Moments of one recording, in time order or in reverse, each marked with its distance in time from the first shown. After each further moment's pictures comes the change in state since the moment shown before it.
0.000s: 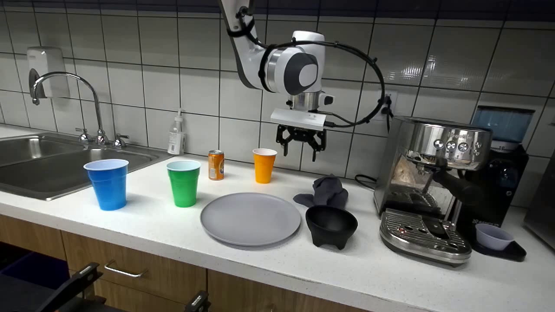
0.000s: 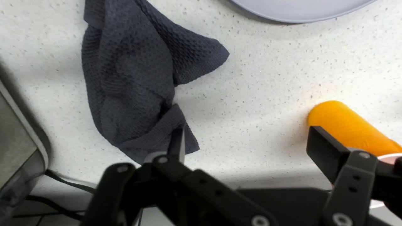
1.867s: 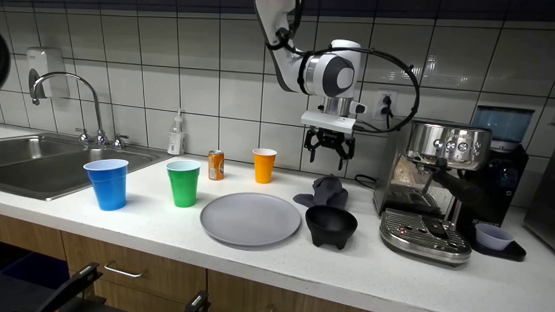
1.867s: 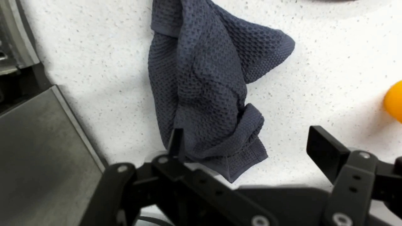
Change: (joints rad) arm -0.070 0.178 -0.057 0.316 0.000 -0.280 0.087
